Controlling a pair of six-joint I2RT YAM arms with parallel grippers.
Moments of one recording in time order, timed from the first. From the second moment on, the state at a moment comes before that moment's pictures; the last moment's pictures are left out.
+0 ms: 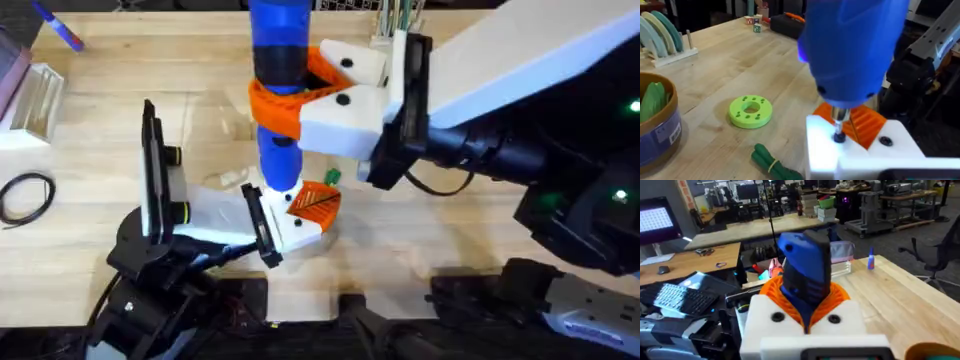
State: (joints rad) left arm -0.45 0.01 0.01 -0.07 0.76 -0.11; right arm 0.88 0.97 0.71 0.41 -0.42 0.16
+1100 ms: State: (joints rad) left arm -0.45 0.01 0.01 -0.07 0.76 -0.11; right arm 0.88 0.96 0.71 0.35 -0.42 0.14
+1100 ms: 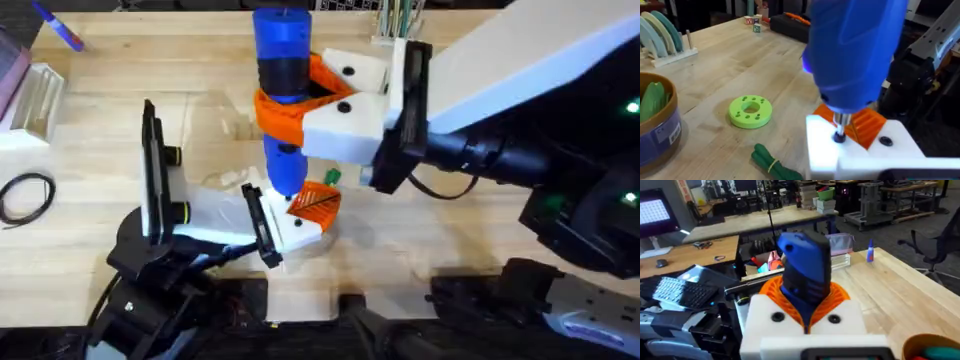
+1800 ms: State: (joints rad) left arm -0.45 0.01 0.01 -0.07 0.76 -0.11; right arm 0.88 0.96 0.71 0.33 -0.42 0.13
